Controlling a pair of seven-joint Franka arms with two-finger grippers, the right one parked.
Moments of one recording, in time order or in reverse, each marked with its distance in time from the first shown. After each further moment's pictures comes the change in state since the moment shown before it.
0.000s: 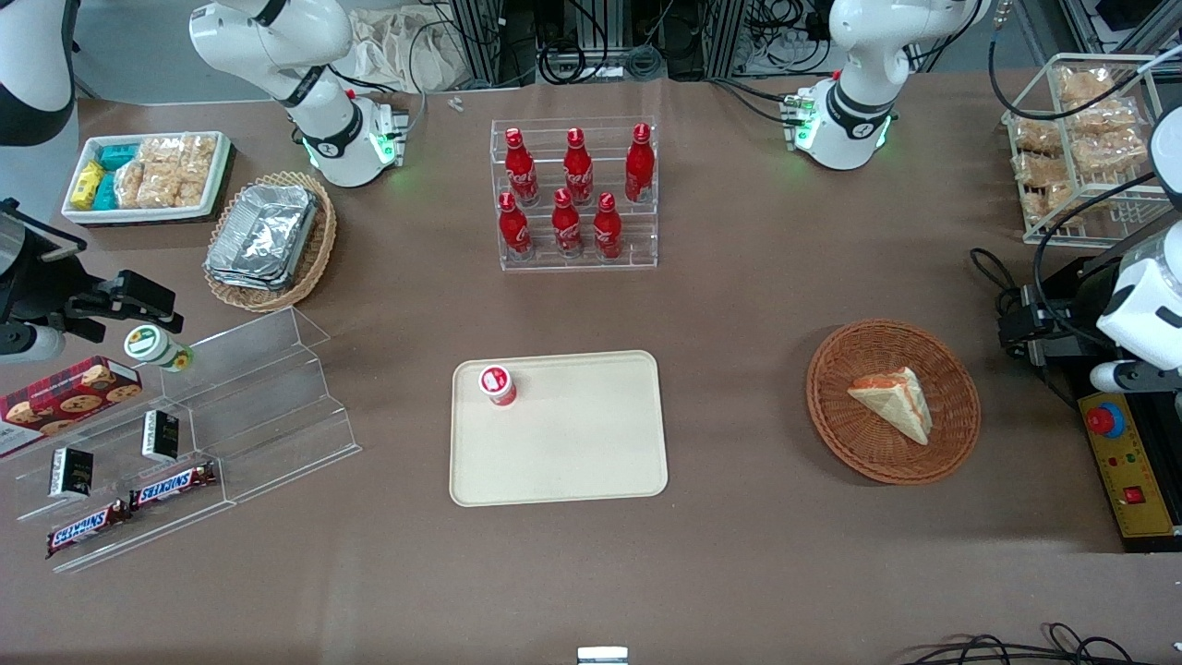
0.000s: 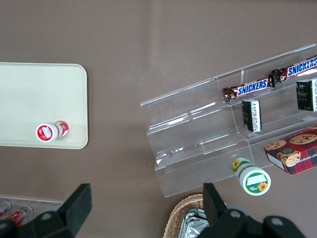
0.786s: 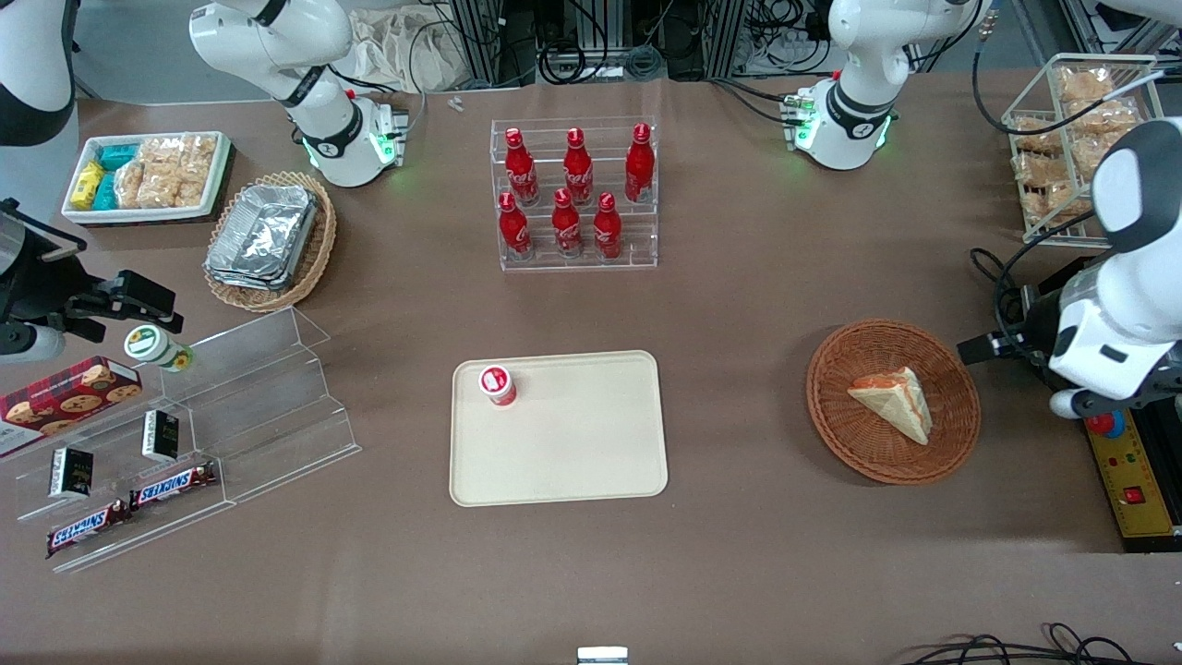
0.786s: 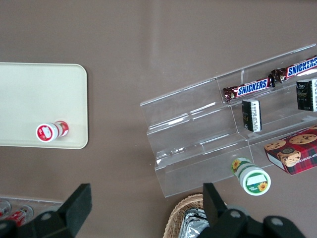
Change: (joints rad) arm -0.045 0.035 -0.001 -0.113 0.008 0.118 -0.345
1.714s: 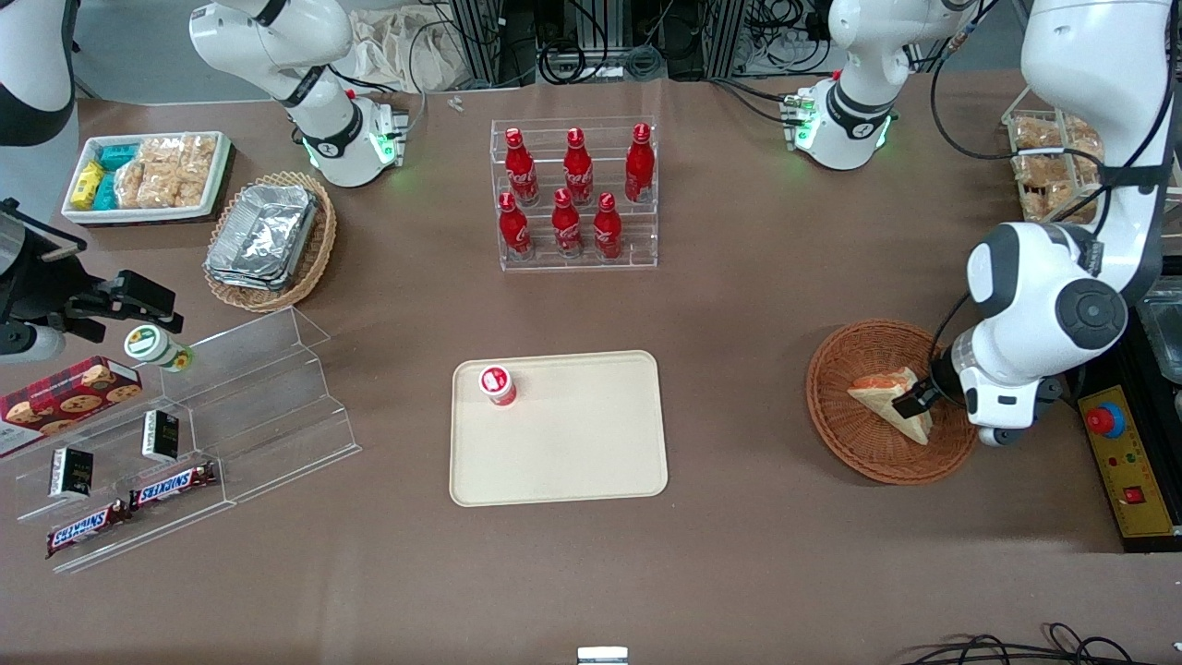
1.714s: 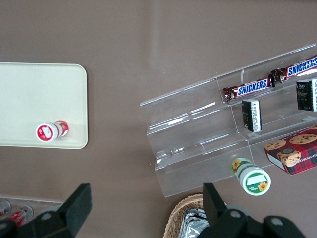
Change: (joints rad) arm 0.000 0.115 0.005 -0.302 0.014 0.449 -0.381
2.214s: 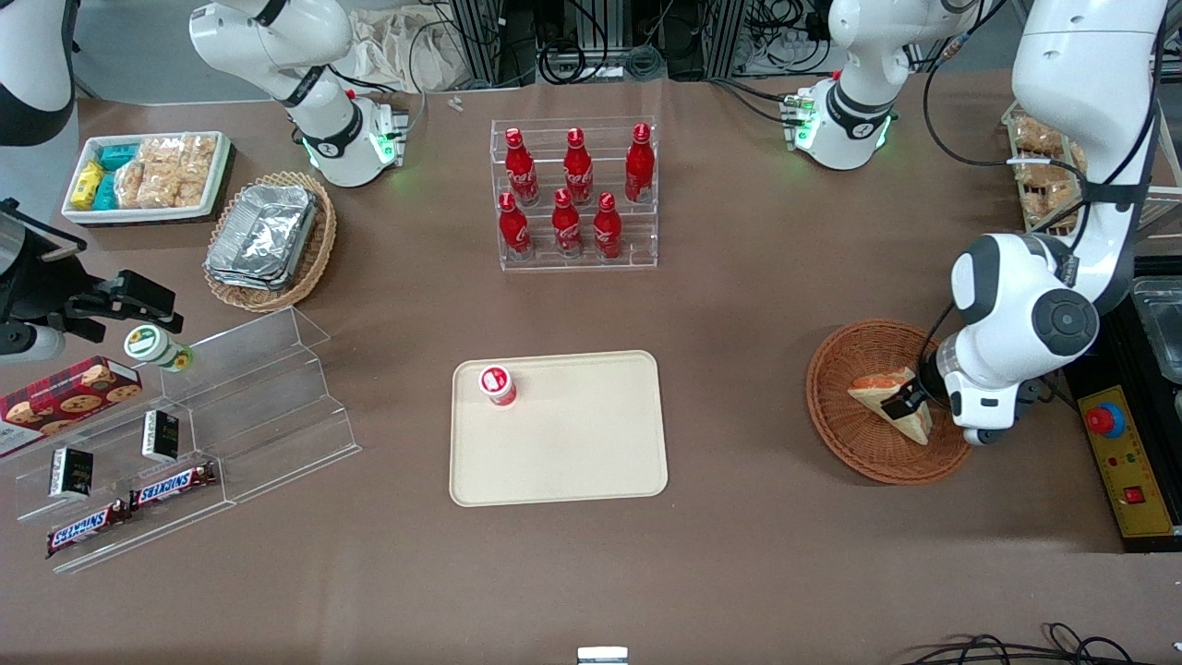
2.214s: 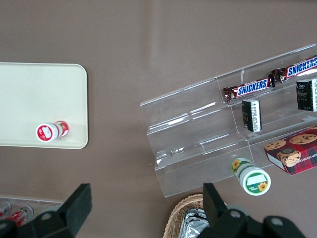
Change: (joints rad) arm 0.001 0.029 0.003 -0.054 0.000 0.075 -0.024
